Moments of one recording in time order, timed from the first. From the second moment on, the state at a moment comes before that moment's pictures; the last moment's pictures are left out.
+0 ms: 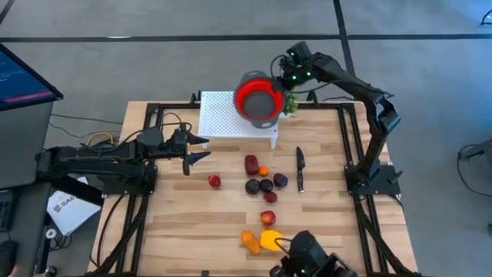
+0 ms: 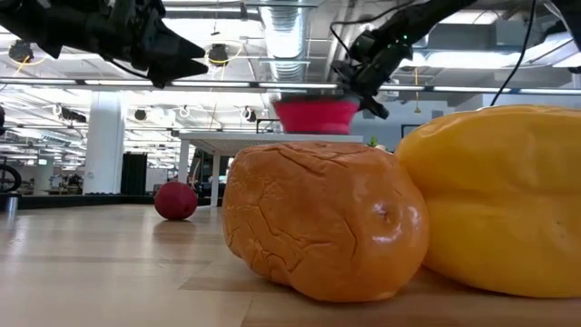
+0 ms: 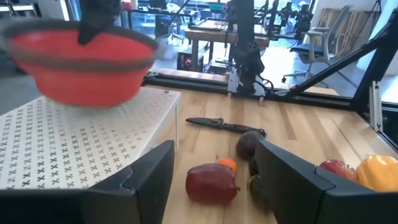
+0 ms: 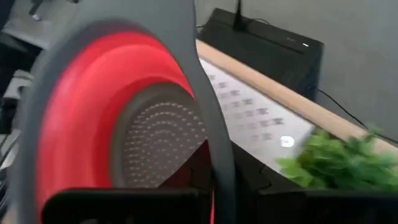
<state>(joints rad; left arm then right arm) 0.21 0.71 0.36 0.21 0.01 -0.04 -0.83 1.82 1.70 -0.78 -0.37 0.33</state>
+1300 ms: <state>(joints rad) 0.21 0.71 0.36 0.23 0.01 -0.07 -0.86 1.89 1.66 -0.68 -0.37 0.38</state>
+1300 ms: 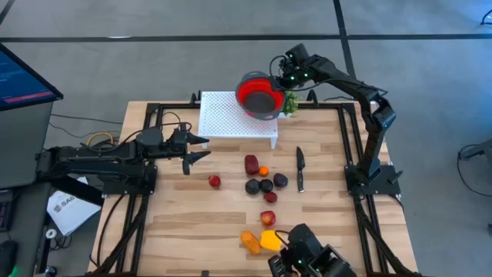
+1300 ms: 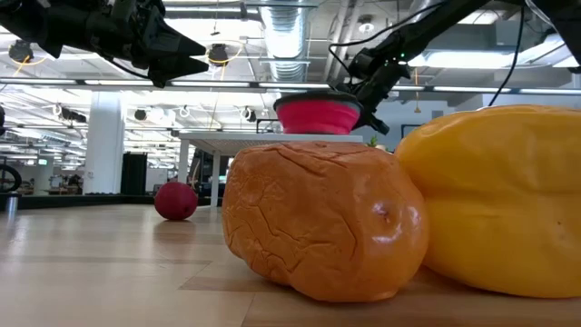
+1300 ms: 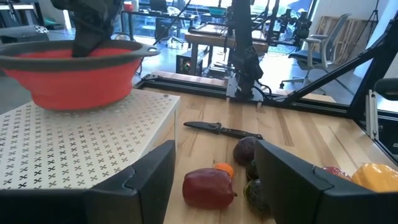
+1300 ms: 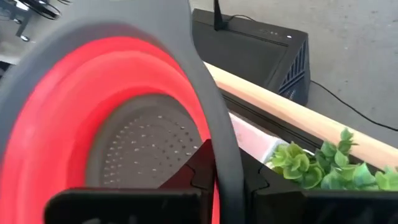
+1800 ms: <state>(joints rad) 0.21 0.71 0.36 0.23 0.01 -0.07 -0.86 1.88 1.70 -0.63 -0.36 0.32</state>
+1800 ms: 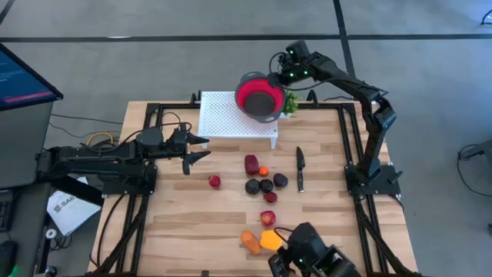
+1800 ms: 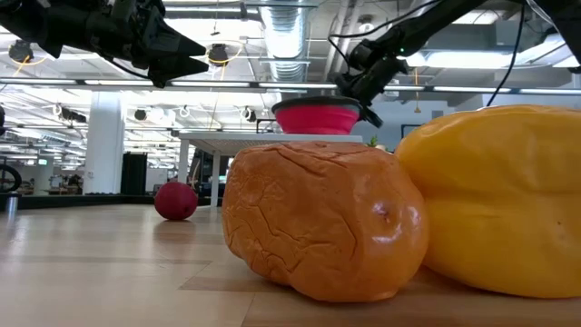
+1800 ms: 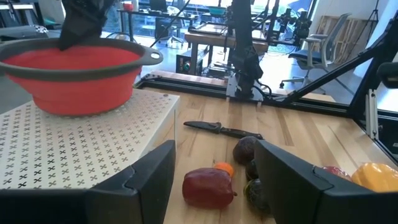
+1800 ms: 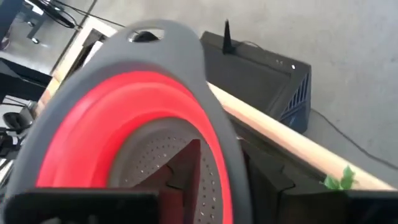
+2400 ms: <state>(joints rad) 0.15 0.72 0.36 0.21 0.11 -0.03 -0.54 1.41 1.50 -0.51 0.09 -0.10</state>
